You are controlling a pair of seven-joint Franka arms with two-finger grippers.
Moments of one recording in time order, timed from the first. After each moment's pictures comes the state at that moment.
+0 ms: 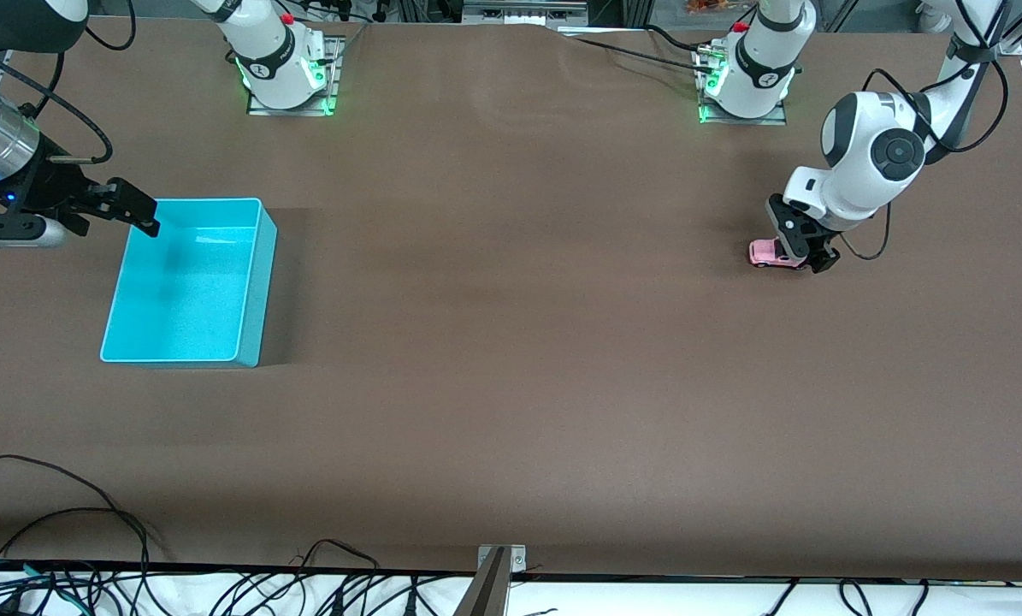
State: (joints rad) left arm 0.12 0.06 -0.07 -2.64 0.16 2.64 1.17; right arm 0.06 -0.02 -0.01 -1.74 0.00 1.75 0.06
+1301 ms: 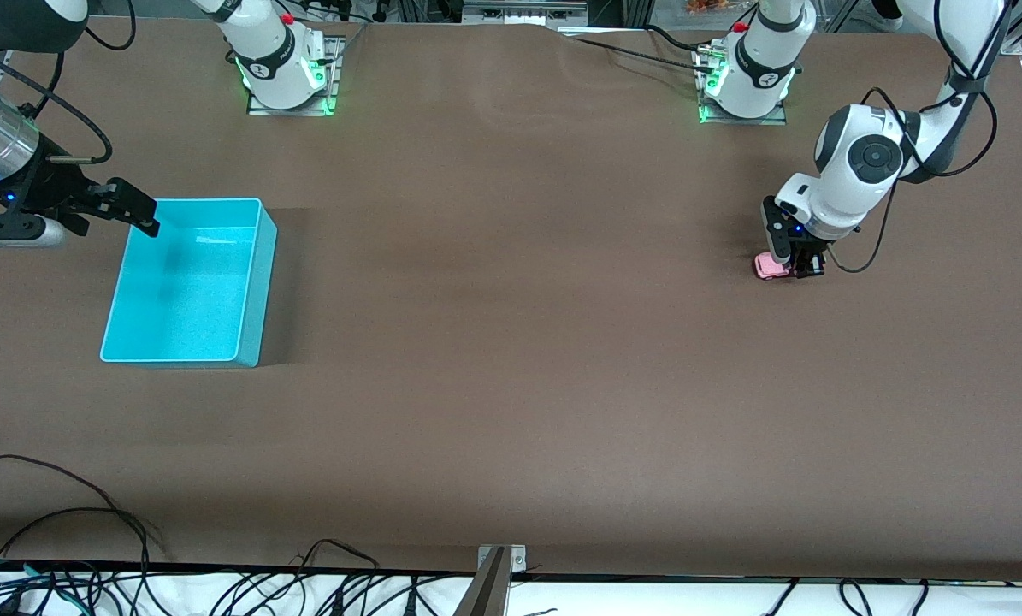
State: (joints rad) left arm 0.14 0.15 -0.06 -2.63 0.39 2.79 1.19; right arm 0.06 -0.02 -0.01 -1.74 0.00 1.75 0.06
